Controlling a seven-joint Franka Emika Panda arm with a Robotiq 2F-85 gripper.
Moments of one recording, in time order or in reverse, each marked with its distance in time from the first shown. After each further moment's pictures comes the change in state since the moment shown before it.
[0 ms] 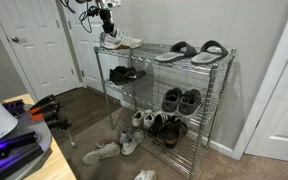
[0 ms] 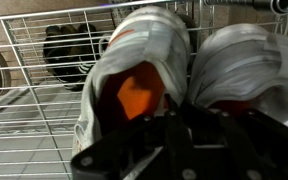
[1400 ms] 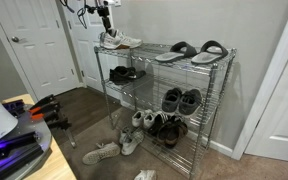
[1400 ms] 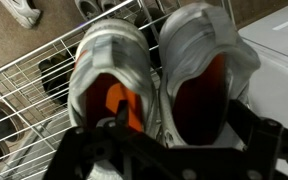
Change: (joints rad) arm 0.016 0.020 -0.002 0.064 0.048 0.011 0.348
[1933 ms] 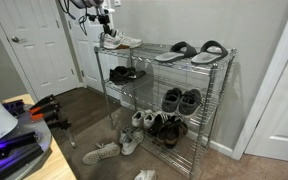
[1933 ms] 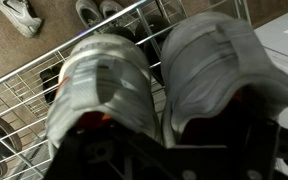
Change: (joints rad) arm 0.007 0.057 -0.001 -0.010 -0.001 0.038 0.030
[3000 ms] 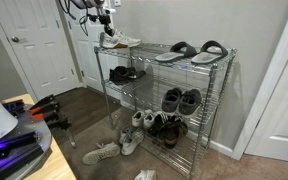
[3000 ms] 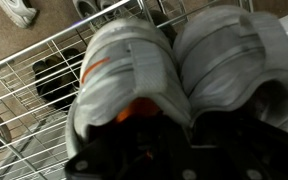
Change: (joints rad) arm -0.010 -0.003 0.004 -0.012 0.000 0.029 -0.062
